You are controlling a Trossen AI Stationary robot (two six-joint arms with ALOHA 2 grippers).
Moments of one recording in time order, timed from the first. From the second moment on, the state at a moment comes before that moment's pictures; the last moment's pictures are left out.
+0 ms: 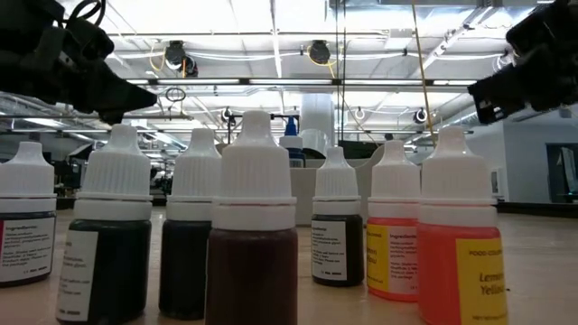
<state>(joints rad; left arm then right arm) -0.05 0.43 0.04 0.28 -0.17 -0.10 0.28 0.22 0.04 0.06 0.16 0.11</state>
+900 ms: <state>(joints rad) -0.05 0.43 0.04 0.27 -0.17 -0.08 0.56 1.87 1.55 -0.72 0.20 0.19</state>
